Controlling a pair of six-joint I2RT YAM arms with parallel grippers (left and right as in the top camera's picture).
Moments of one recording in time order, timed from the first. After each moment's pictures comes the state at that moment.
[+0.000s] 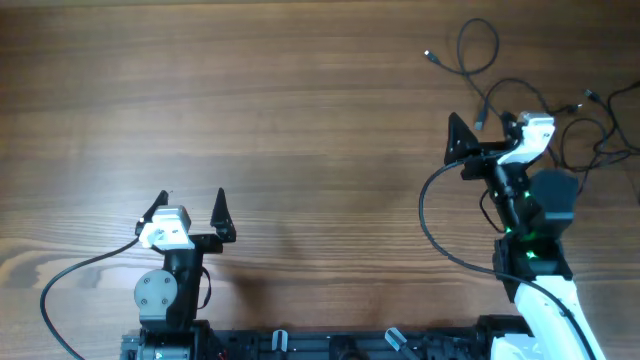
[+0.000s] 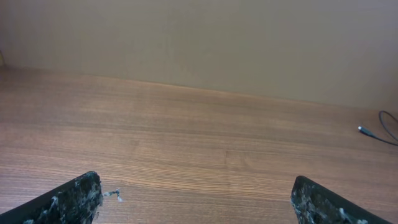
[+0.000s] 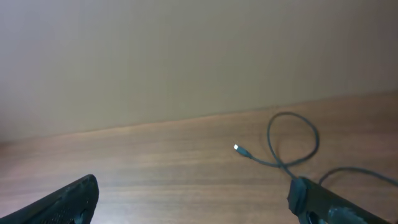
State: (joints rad) left arm 0.00 0.01 0.01 -0.07 0.01 -0.13; right arm -0.02 0.97 0.37 0.50 -0.21 0.23
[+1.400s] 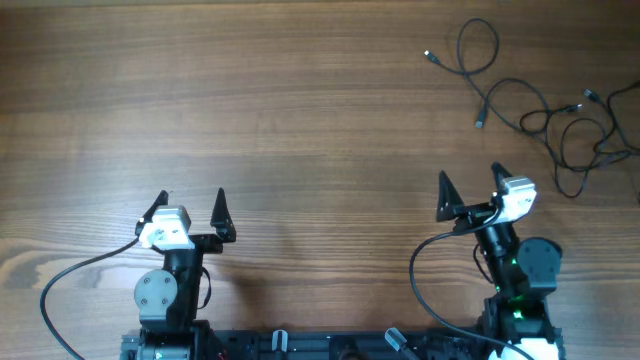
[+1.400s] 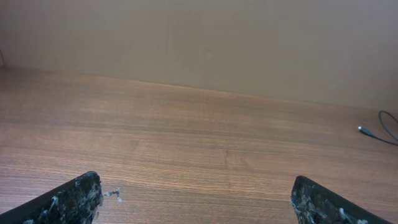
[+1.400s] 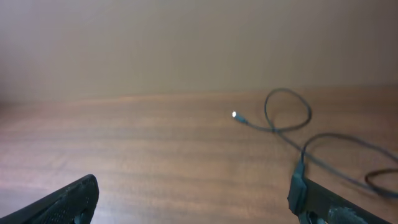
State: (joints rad) left arm 0.00 0.01 0.01 -0.07 0.01 -0.13; right arm -0.02 0.52 0.01 0.43 -0.24 0.12
